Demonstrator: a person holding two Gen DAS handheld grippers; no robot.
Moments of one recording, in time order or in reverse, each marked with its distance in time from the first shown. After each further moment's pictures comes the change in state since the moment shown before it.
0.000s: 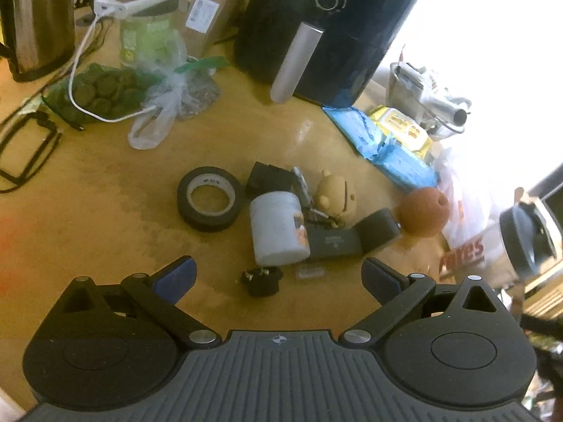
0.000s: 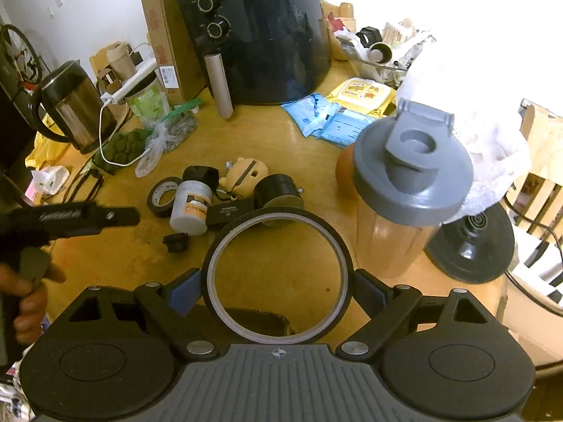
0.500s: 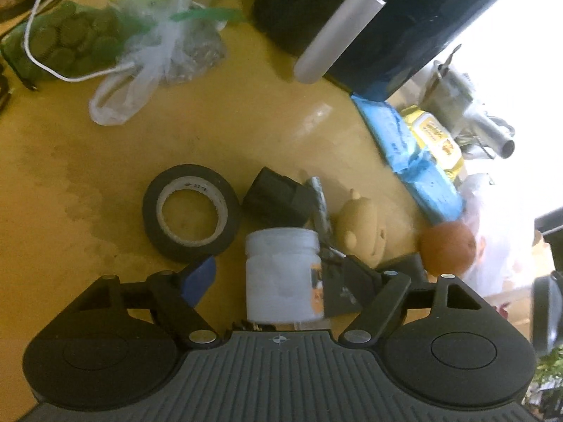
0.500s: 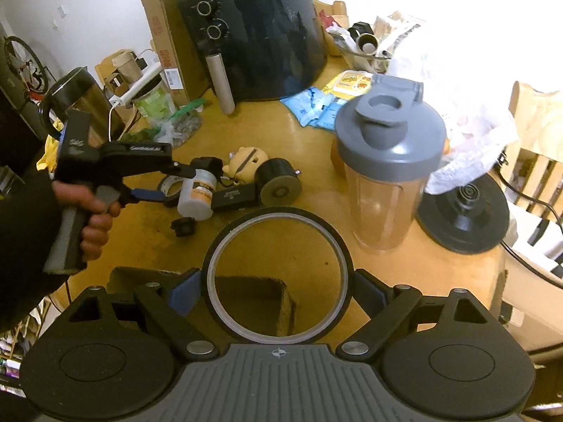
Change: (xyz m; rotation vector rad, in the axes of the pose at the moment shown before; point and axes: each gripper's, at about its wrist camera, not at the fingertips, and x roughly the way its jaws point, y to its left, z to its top) left arm 0.090 0.030 0.039 -0.151 0.126 -0.056; right arm -0.022 -0.012 -0.030 0.036 -0.002 0.014
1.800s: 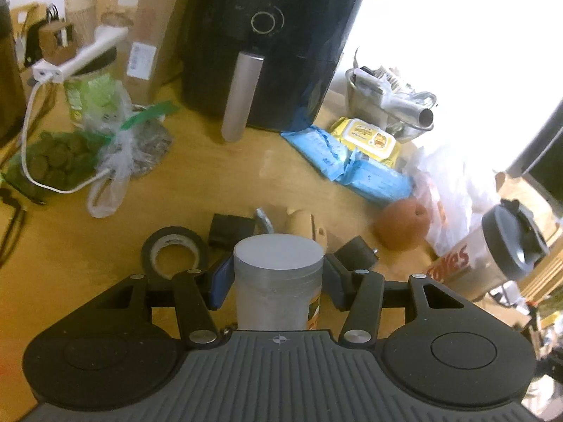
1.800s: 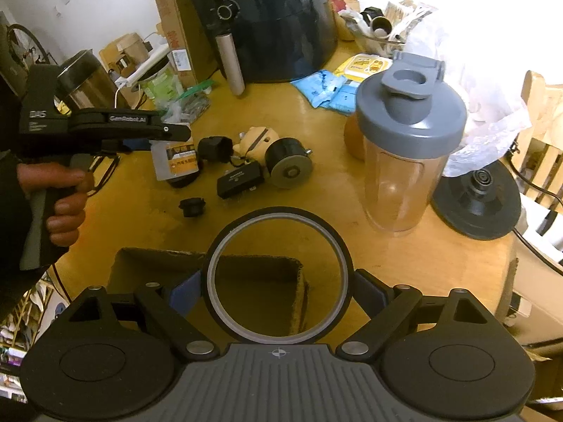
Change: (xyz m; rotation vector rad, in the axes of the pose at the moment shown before) left arm -0.079 -0.055 -0.033 0.348 -0.183 0.028; right arm 0.015 0.016 -0.005 -0.032 0.058 0.028
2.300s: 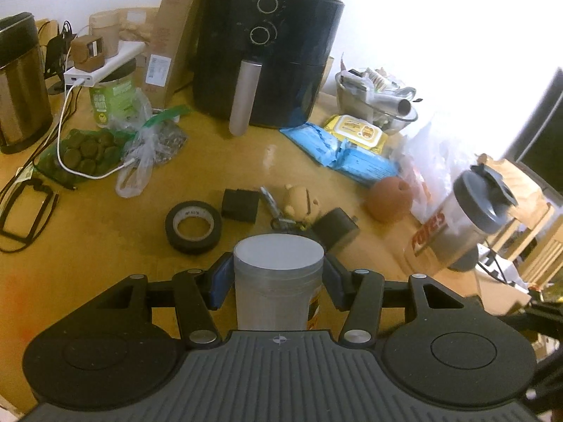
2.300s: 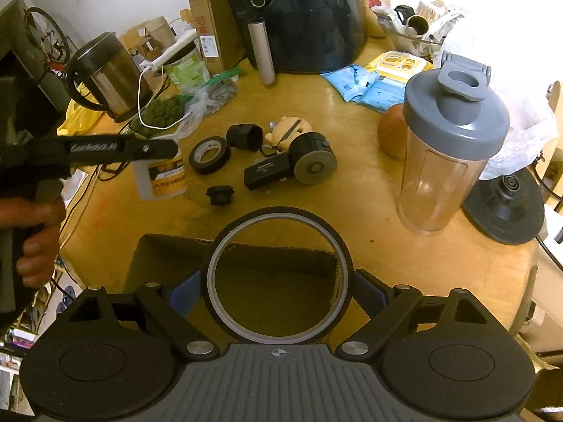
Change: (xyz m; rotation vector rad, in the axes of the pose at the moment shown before) left arm -0.057 -0.004 -0.045 0.034 -0.044 0.011; right arm 0.004 0.024 -0.004 -0.049 0.028 0.040
